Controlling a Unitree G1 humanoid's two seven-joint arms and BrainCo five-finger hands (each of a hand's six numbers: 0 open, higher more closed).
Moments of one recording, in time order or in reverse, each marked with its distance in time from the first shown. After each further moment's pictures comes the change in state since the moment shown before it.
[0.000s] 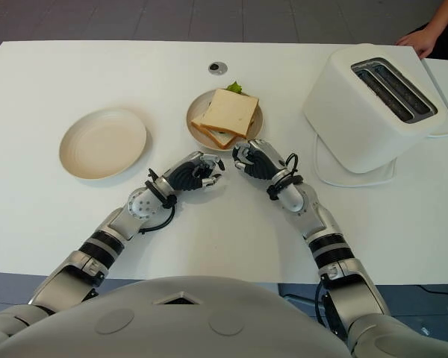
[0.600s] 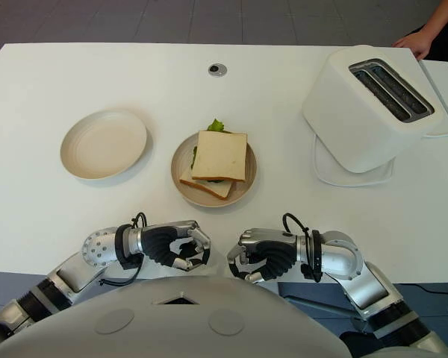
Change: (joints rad) left arm 0.286 0.357 -0.184 -0.406 -0.283 0.111 -0.469; right arm 0.390 -0.350 0.133 -0.485 0.292 -0.113 0.760
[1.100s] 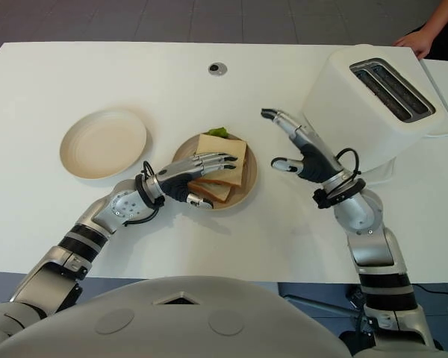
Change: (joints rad) left arm -0.326 -0.279 0.205 0.304 0.462 -0.238 0.395; right arm -0.100 0.155 -0.327 -0.107 -0.008 0.231 -0.436
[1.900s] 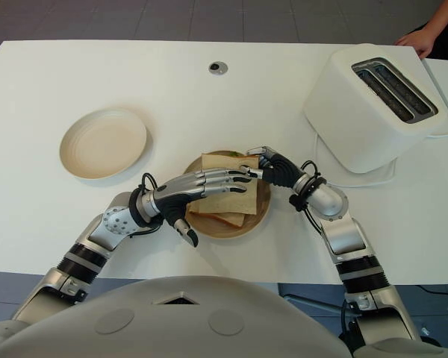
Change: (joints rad) left arm 0.130 0.033 0.007 -0.188 -0.068 -0.097 -0.204; right arm -0.153 0.058 0.161 0.230 0.083 0.209 0.115
